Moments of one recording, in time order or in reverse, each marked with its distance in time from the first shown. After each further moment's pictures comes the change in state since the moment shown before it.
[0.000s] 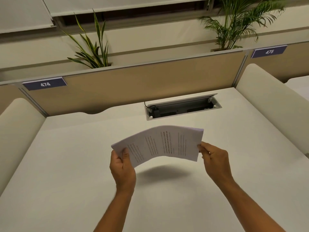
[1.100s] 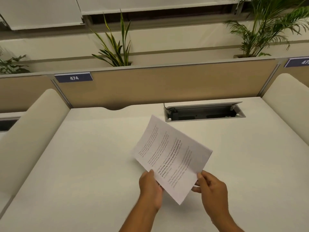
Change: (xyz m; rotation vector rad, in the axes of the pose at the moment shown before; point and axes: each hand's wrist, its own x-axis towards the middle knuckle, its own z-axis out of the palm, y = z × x) left_hand -0.033 0.006 -0.001 -0.413 0.003 -0.965; right_hand -0.076 -0.054 0.059 0.411 -0.129 0.427
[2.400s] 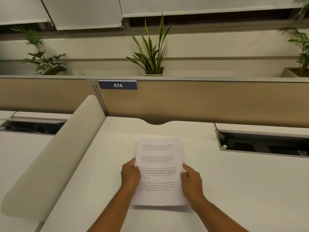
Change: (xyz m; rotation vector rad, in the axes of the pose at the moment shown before) left_hand 0.221 0.236 -0.145 0.733 0.260 0.425; right_hand 0.116 -0.031 0.322 -0.268 -0.269 0.158
